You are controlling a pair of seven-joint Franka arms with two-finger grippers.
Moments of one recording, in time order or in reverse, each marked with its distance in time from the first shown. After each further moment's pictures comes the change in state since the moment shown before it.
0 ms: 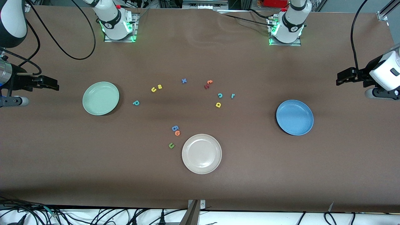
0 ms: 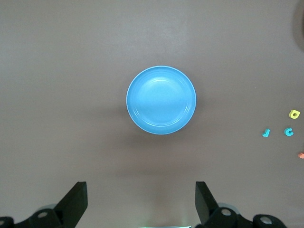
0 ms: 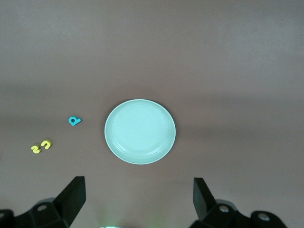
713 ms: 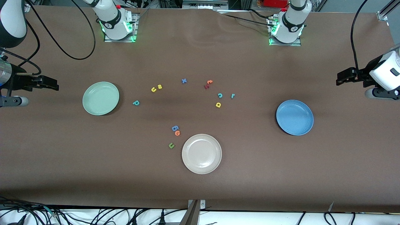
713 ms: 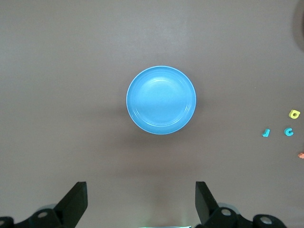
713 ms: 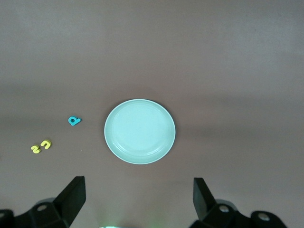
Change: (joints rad) left arm -0.001 0.000 0.000 0.000 0.000 0.000 0.000; right arm -0.001 0.000 0.000 0.000 0.000 0.000 0.000
